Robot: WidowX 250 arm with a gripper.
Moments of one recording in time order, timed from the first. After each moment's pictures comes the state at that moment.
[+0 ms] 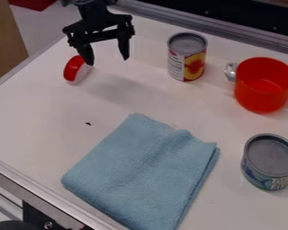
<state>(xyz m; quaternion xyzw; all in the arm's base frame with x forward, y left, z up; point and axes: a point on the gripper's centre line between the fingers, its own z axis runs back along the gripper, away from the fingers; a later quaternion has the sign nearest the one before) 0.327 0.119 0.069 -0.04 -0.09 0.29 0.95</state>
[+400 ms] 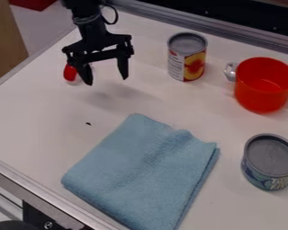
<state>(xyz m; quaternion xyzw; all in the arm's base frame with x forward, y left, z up) 0.303 0.108 0.047 -0.05 -0.05 0.31 0.95</state>
